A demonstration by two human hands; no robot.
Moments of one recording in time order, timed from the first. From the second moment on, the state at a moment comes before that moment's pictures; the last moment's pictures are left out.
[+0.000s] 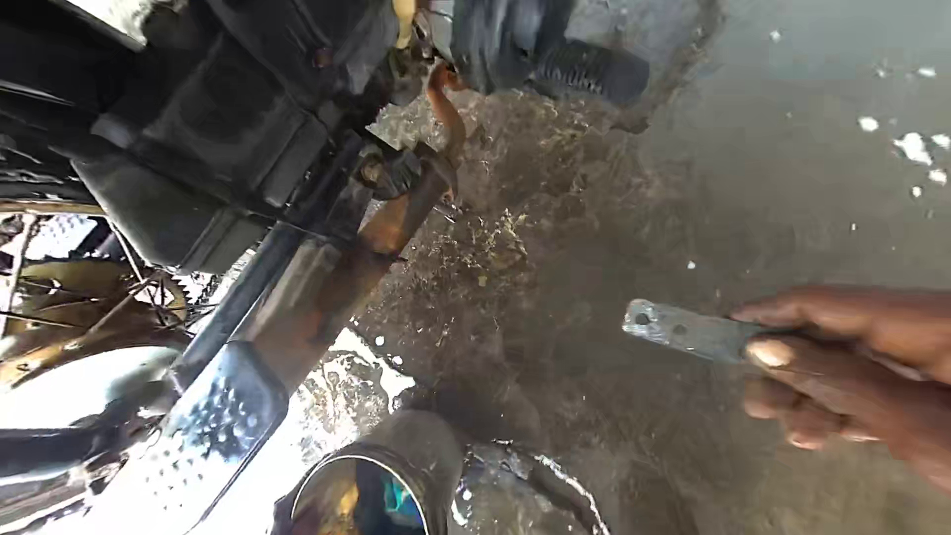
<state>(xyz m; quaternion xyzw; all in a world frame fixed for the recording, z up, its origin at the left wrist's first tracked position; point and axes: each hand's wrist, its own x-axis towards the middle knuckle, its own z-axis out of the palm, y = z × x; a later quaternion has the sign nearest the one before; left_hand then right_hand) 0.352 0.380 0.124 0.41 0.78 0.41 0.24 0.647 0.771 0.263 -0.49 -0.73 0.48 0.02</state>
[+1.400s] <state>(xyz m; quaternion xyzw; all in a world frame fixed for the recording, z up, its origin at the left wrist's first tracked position) 0.347 0.338 0.076 0.20 0.86 0.38 0.28 0.359 0.736 0.148 -0.26 -0.80 0.46 0.28</state>
